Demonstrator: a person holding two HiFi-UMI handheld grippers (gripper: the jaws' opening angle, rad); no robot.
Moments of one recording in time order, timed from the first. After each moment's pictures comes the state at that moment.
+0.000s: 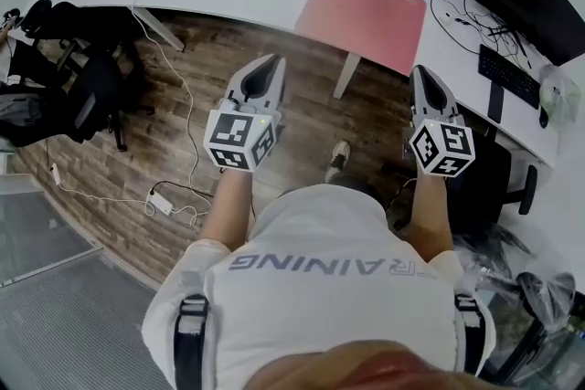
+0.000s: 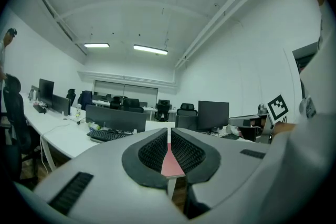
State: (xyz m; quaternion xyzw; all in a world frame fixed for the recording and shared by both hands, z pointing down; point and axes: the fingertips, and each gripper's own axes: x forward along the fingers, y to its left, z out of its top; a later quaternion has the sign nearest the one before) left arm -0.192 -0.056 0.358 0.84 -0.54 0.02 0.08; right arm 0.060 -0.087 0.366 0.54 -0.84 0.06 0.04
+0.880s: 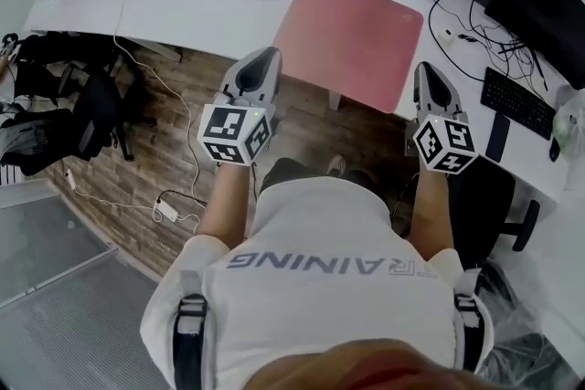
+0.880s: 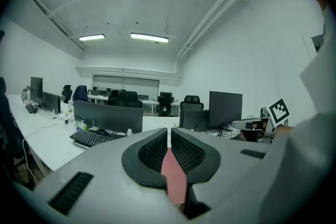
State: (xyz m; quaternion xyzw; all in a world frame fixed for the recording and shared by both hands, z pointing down) left arm -0.097 -0.264 0.382 0.83 -0.55 0.06 0.09; right arm 0.173 -0.294 0.419 0.54 -0.83 0.13 0.03
